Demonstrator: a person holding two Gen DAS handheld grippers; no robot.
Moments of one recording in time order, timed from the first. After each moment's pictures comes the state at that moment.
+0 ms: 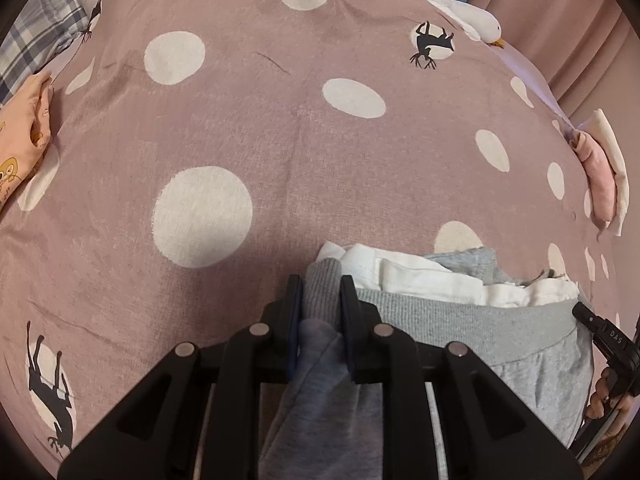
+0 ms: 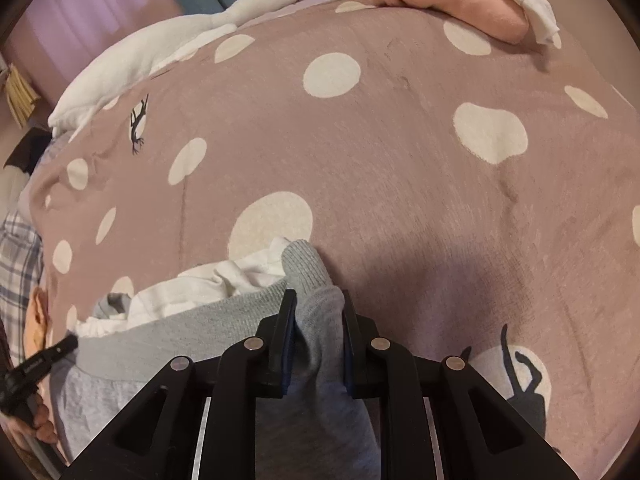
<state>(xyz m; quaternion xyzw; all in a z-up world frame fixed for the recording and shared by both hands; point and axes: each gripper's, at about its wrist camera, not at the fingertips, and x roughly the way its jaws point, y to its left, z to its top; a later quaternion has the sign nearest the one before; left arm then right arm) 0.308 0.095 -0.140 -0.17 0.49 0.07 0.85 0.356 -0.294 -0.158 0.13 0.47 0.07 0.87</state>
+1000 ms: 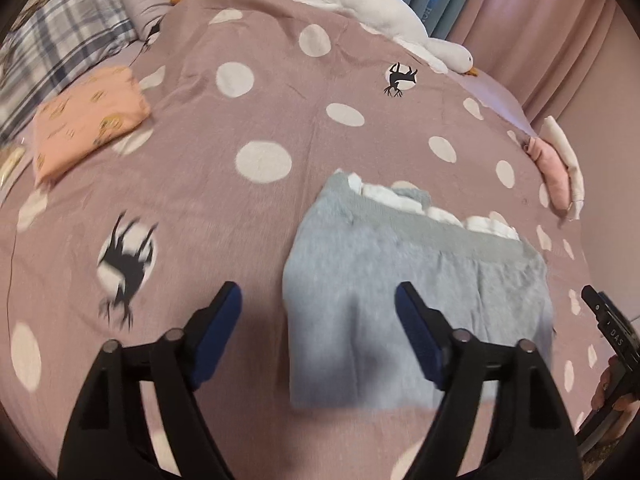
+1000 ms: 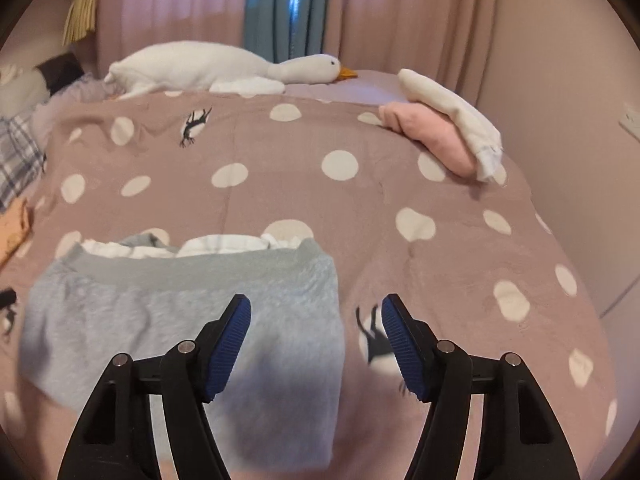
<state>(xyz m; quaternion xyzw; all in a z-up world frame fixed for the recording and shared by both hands) 0.149 0.072 -0.081 -0.19 0.43 0.07 0.88 0.224 -0.263 -0.070 -0.06 0.35 0.02 0.93</state>
